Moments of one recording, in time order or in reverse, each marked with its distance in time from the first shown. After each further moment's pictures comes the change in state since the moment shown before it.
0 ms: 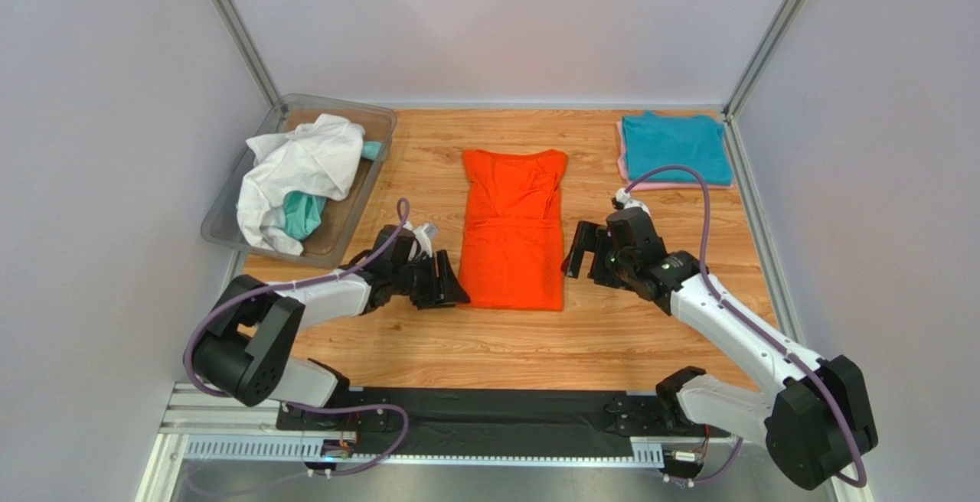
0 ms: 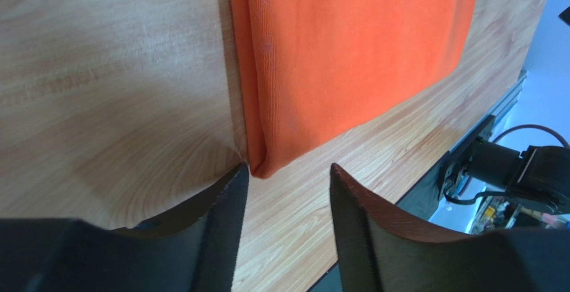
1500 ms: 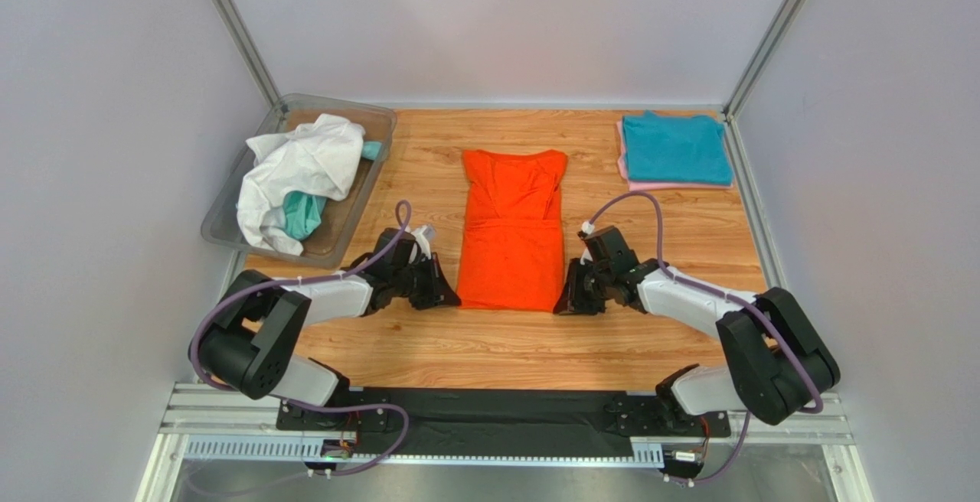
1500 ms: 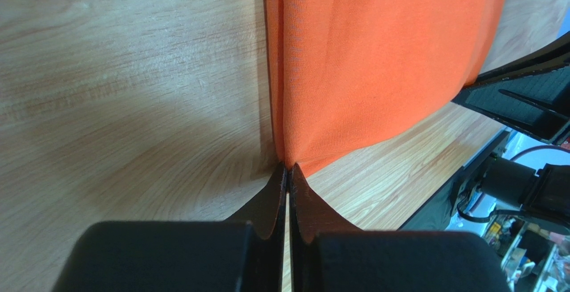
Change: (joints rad) left arm 0.001 0.042 -0.018 0.054 -0.042 -0.010; right arm 0.024 0.286 -0.139 0.236 -0.333 0.014
